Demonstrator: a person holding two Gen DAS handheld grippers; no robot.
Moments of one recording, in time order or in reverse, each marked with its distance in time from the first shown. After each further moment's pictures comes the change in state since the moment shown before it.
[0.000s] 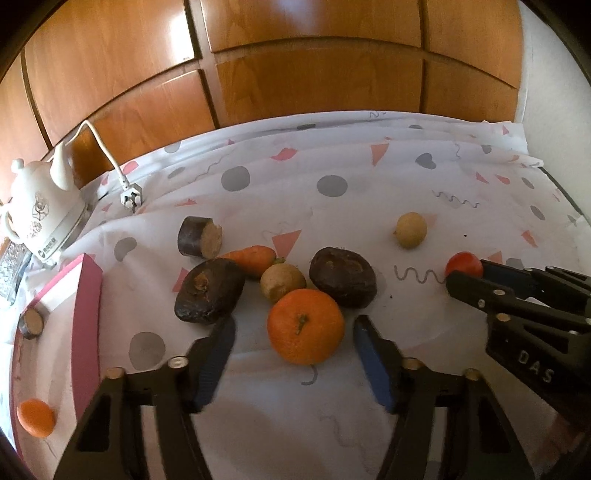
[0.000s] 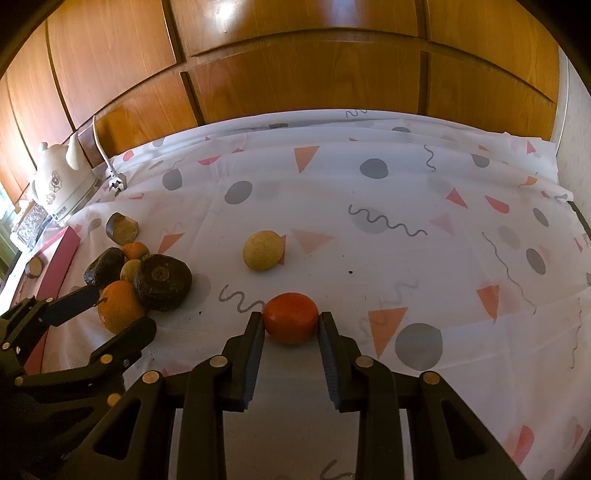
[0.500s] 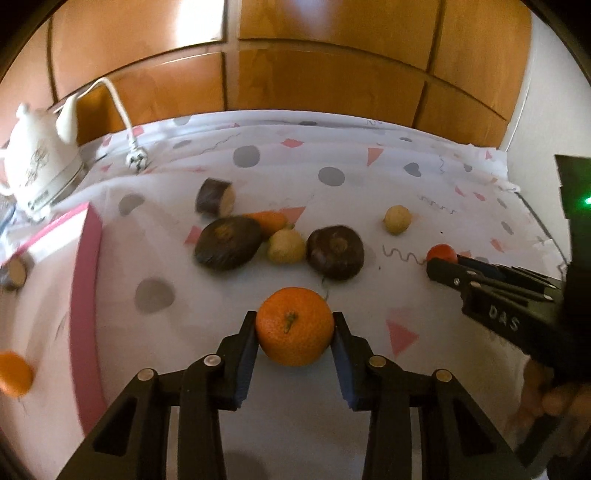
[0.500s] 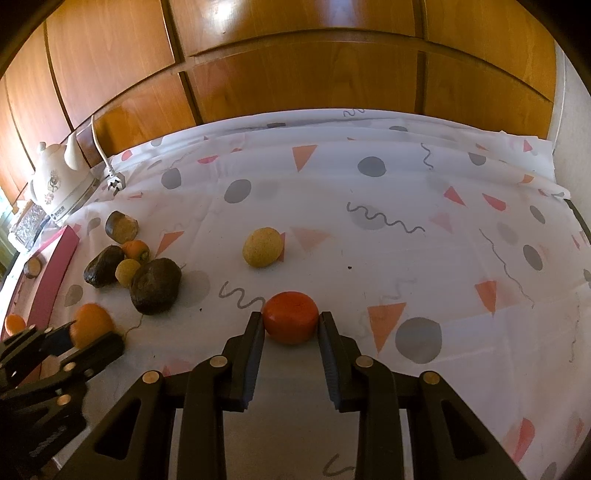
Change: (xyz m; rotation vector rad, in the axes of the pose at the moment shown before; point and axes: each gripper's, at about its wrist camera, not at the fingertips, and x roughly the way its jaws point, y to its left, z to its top) left arm -0.028 0.032 -0.029 -0.121 0.007 -0.148; right arm -0.001 0.003 -0.002 0.002 0.004 -0.015
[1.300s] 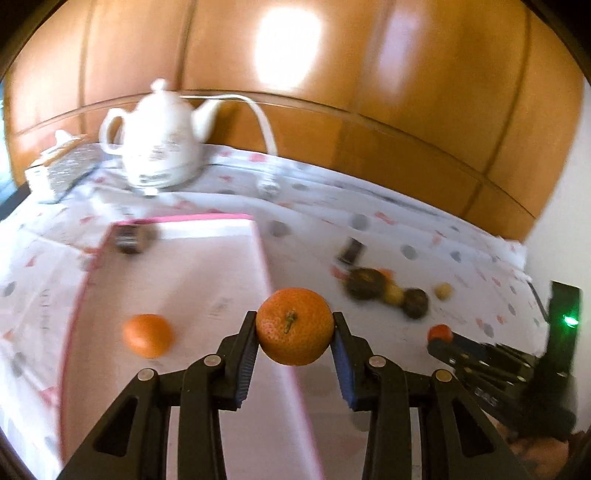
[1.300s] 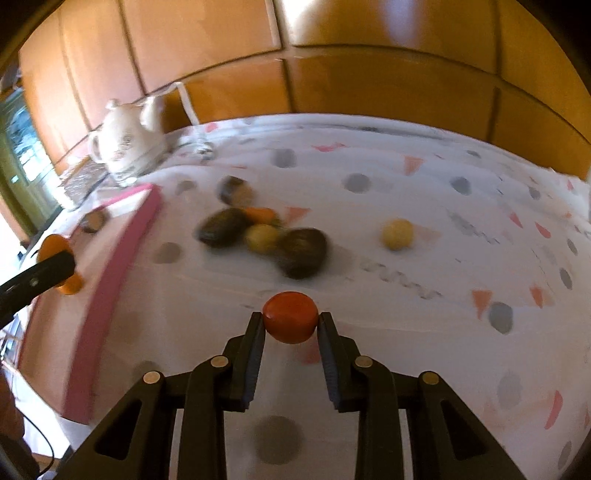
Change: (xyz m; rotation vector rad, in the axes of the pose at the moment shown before) left arm -0.107 0.115 -0.019 -0.278 -0.172 0.101; right arm -0.032 0.090 -0.020 -0.165 0.006 0.154
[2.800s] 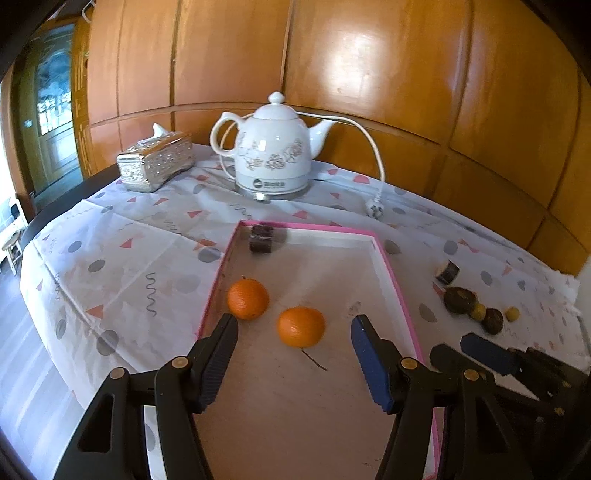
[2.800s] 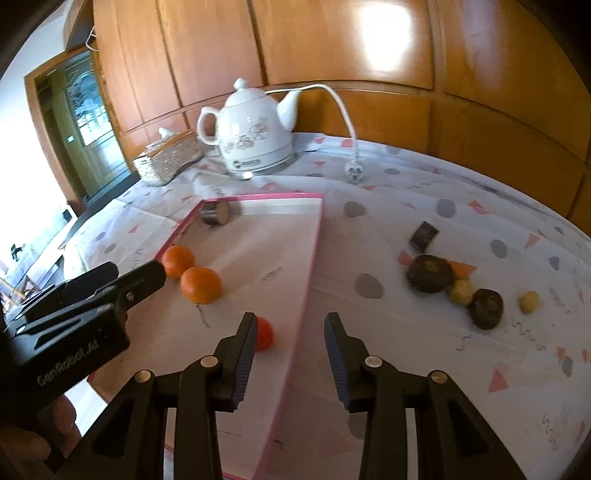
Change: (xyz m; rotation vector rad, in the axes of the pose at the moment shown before) left arm -0.043 0.068 -0.017 -0.090 -0.064 0.235; right arm -0.007 0.152 0.012 -0.180 -0.036 0.136
